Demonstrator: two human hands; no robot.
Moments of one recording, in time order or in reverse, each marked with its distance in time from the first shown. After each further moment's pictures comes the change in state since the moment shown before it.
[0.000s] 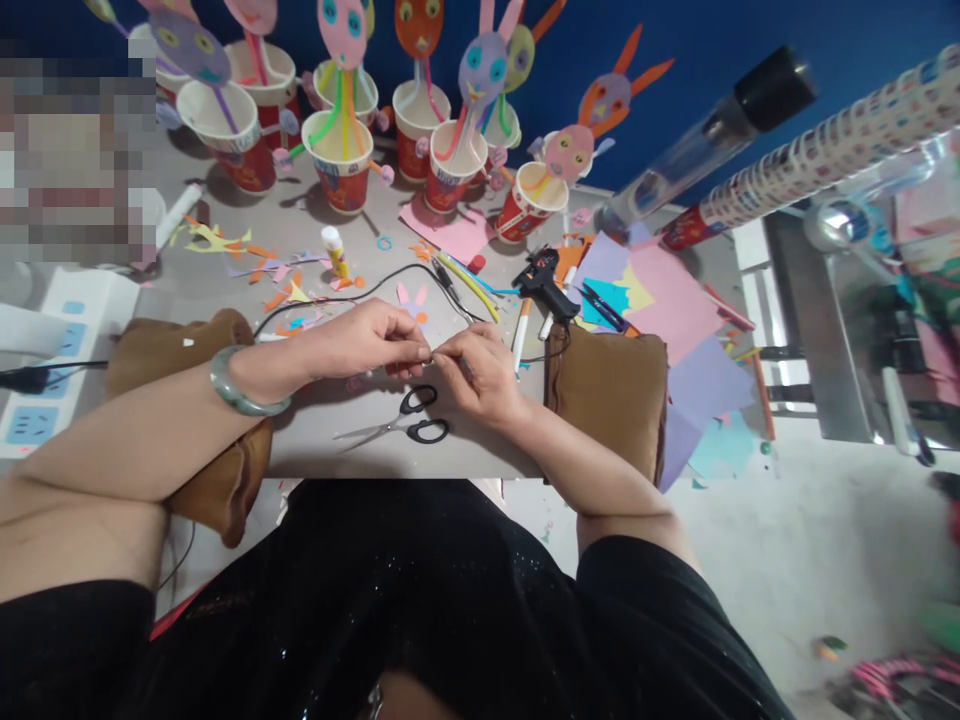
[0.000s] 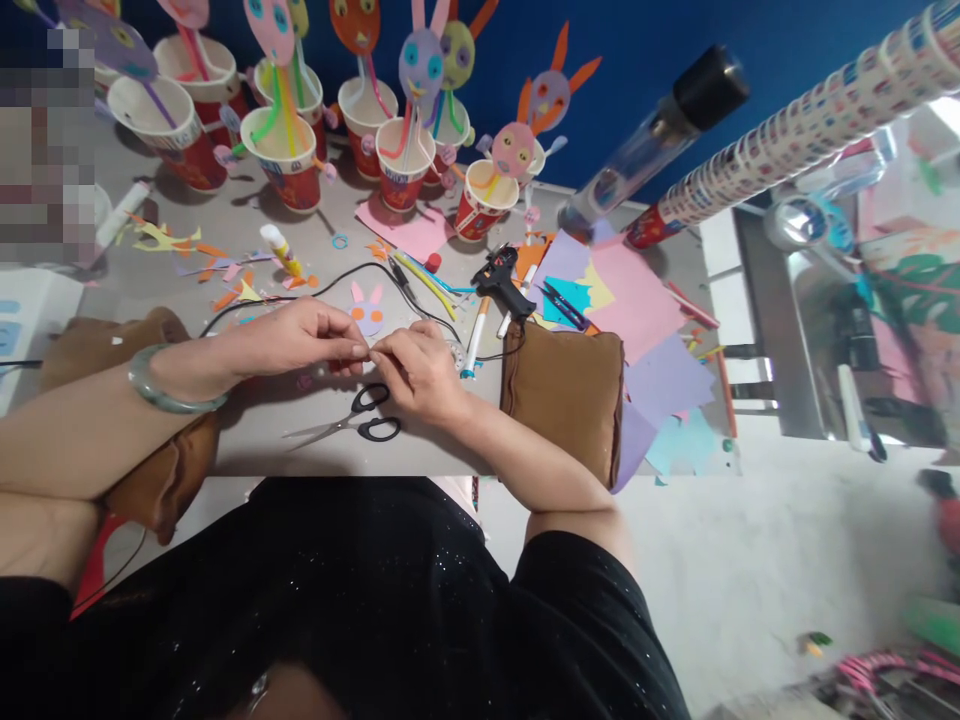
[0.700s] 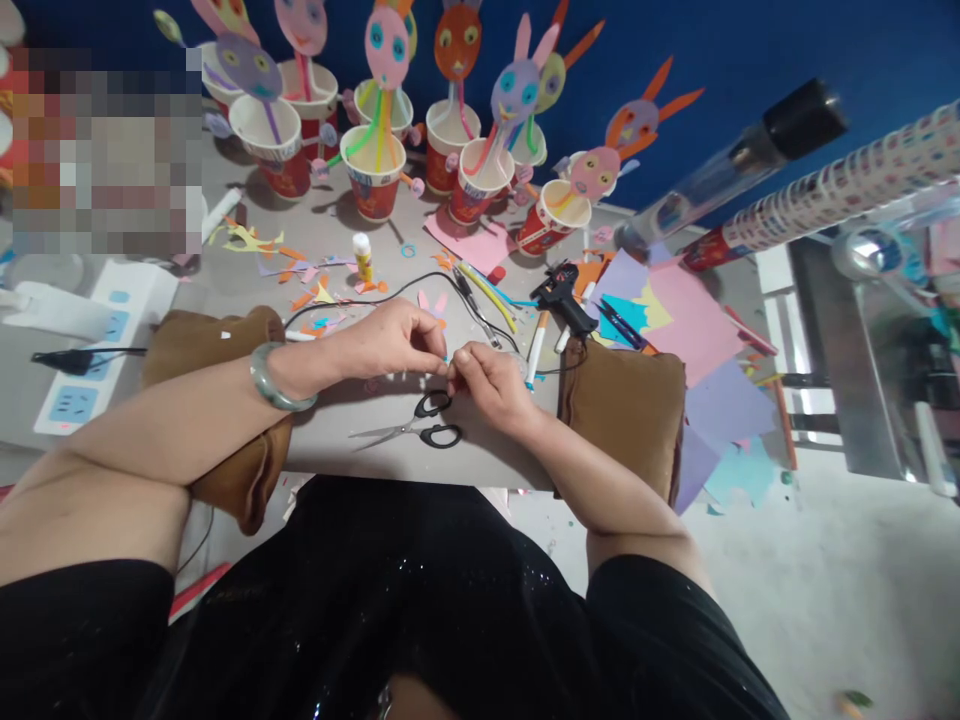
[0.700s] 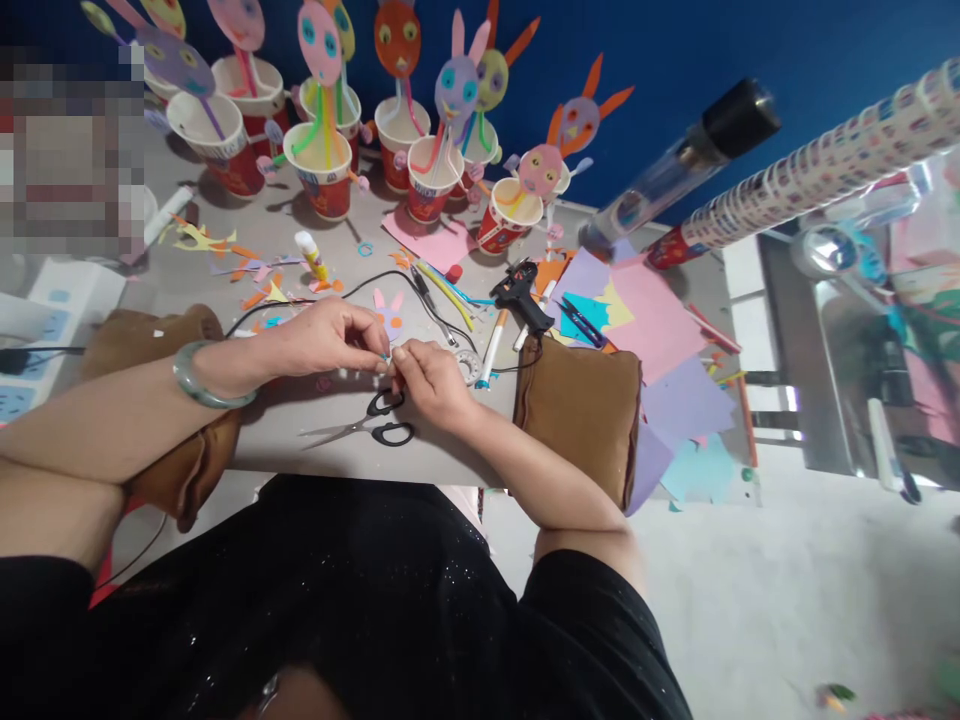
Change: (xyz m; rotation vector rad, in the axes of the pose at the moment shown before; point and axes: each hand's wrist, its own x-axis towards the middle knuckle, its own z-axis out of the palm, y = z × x) left_hand 0.004 -0.002 0.000 0.076 0.138 0.115; right_hand 0.009 -0.013 -0.004 0.433 -0.215 0.422
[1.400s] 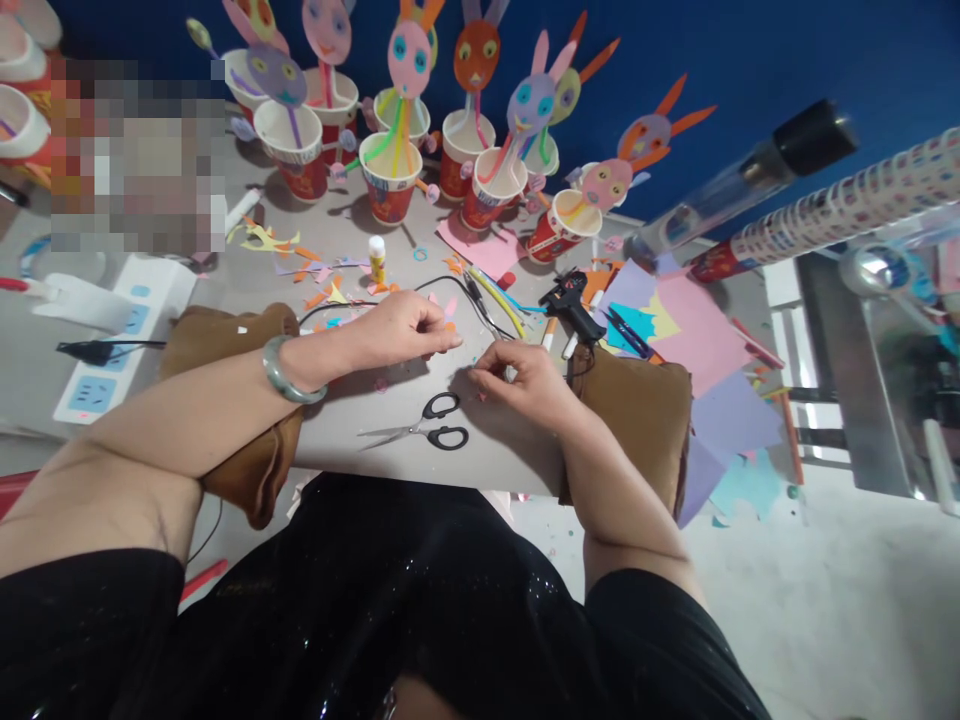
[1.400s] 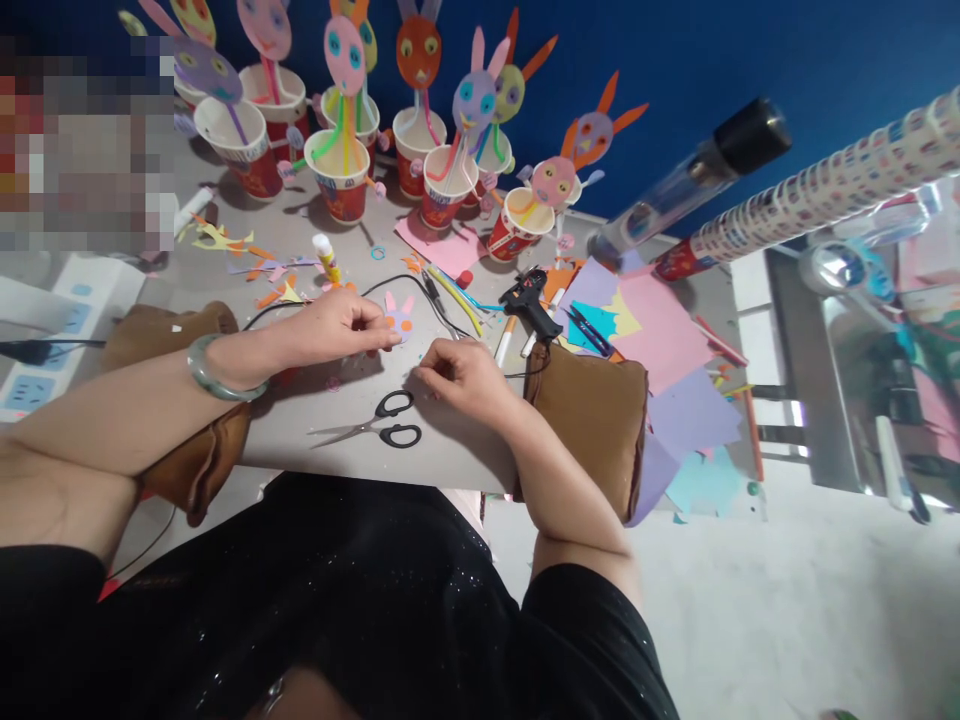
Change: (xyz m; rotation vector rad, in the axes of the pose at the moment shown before) left_hand 0.003 -0.005 -0.009 0.242 0.112 0.131; right_hand 0.003 -0.002 -0.033 -0.128 -0.106 0.048
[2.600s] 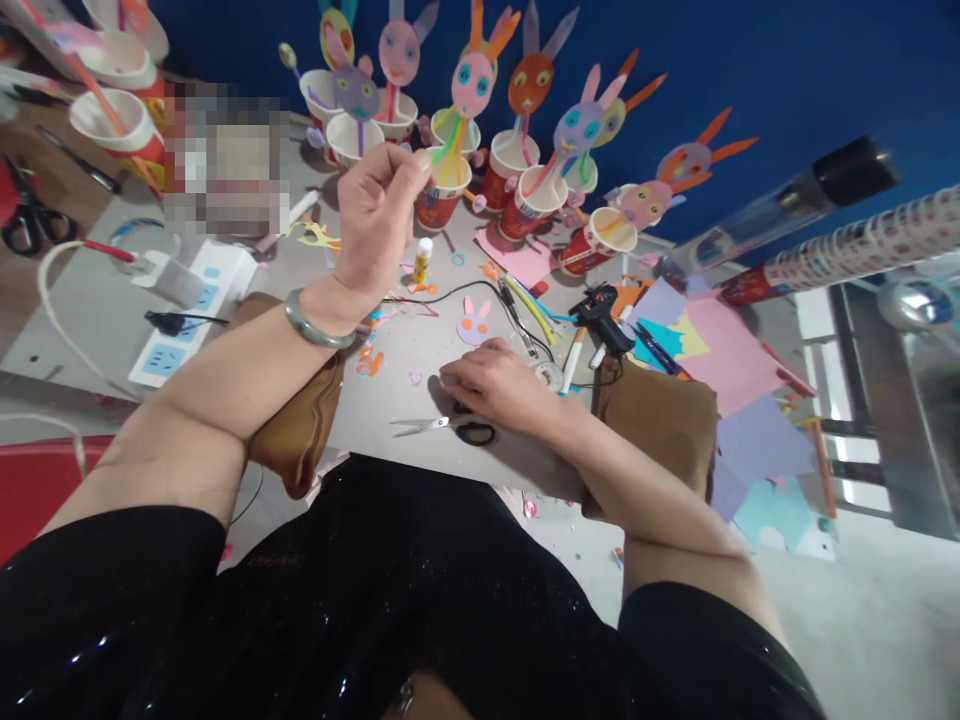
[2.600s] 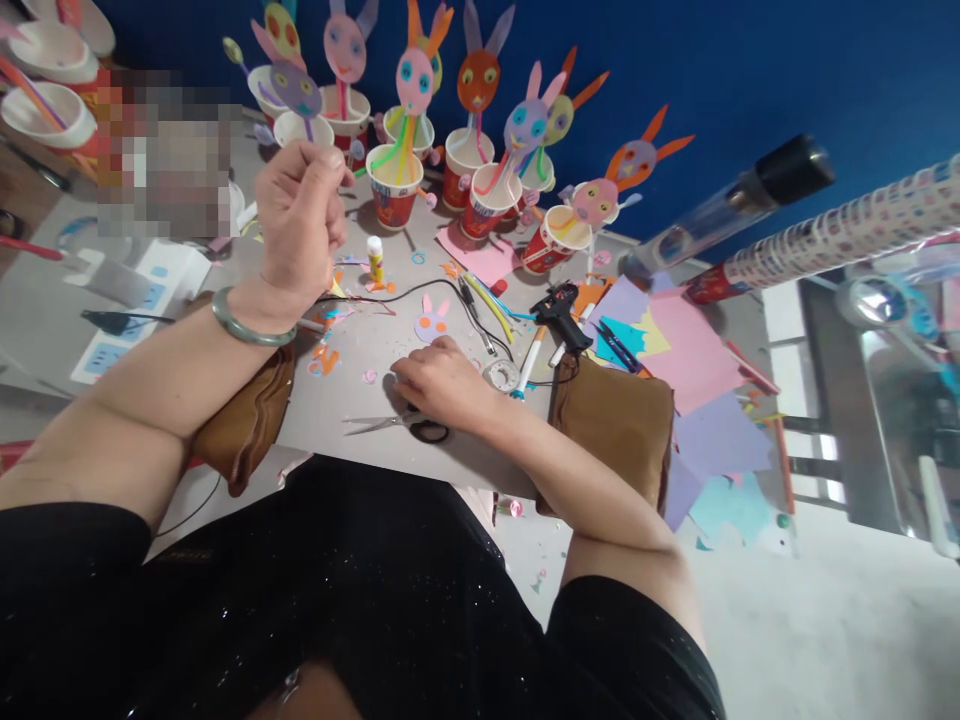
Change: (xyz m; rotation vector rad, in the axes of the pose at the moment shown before) left_hand 0.011 -0.001 -0.055 -0.399 0.913 0.230; right_hand 0.028 -0.026 0.042 -0.661 -0.333 -0.345
